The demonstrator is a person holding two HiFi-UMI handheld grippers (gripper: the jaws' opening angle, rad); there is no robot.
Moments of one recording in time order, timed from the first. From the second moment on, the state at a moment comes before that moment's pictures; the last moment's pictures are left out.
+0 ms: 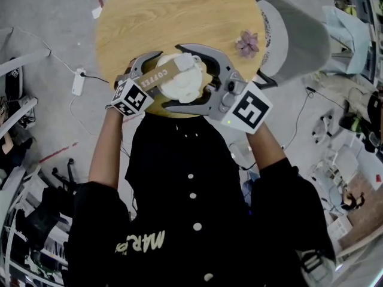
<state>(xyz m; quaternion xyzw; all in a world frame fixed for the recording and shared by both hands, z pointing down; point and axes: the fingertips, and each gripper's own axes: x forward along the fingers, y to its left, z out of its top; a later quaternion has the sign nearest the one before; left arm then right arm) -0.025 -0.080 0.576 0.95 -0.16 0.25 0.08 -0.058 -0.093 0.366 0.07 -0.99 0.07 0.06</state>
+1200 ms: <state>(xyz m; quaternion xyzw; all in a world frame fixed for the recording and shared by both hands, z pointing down) -0.131 -0.037 0.323 0.85 -0.48 0.18 0.07 0.071 -0.102 0.174 0.31 -0.95 0.04 -0.04</state>
